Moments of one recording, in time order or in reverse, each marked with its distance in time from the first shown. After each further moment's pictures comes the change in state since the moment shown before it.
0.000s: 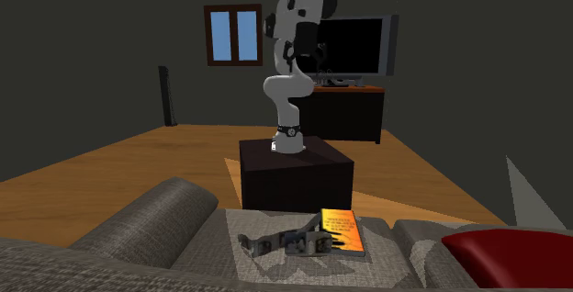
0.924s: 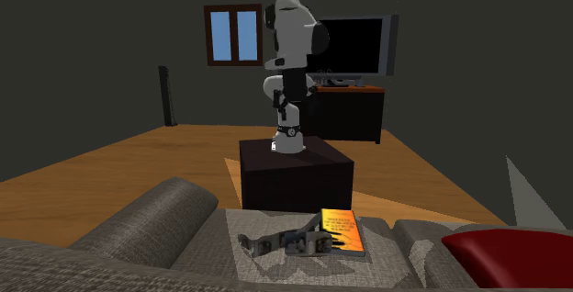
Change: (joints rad) arm -0.053 0.394 -0.106 -0.069 0.138 0.488 0.088
